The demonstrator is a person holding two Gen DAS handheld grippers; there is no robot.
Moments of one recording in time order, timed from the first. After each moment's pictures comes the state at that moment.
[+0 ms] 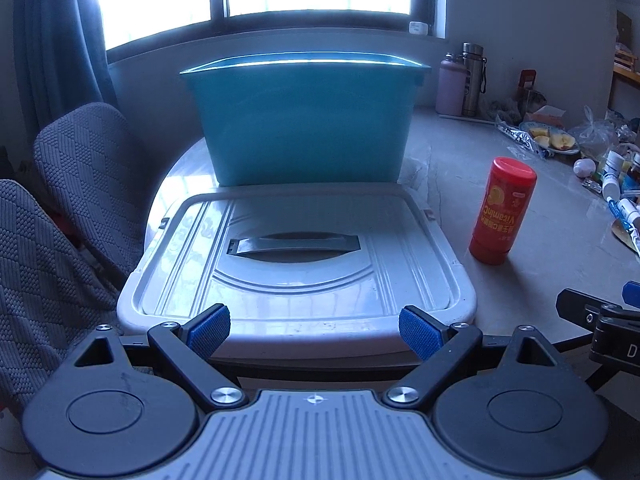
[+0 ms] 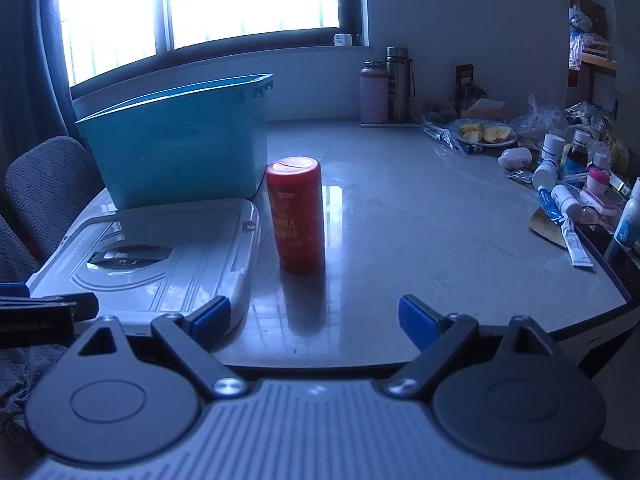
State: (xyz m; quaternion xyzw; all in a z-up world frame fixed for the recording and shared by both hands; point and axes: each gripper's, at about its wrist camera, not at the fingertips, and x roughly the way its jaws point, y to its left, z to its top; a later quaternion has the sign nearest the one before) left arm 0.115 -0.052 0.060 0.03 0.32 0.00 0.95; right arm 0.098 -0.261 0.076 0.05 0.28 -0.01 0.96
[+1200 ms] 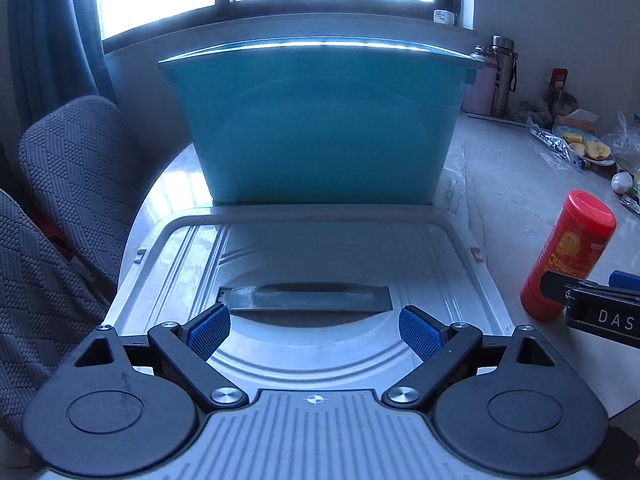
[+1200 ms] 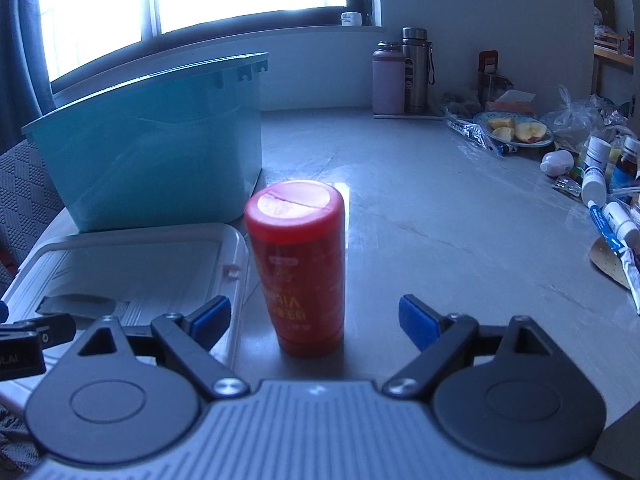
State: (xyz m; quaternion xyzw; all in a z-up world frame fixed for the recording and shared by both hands) left arm 0.218 -0.052 0.045 0.02 0.34 0.02 0.94; right arm 0.218 -0.253 0.057 0.05 0.30 0.00 0.95
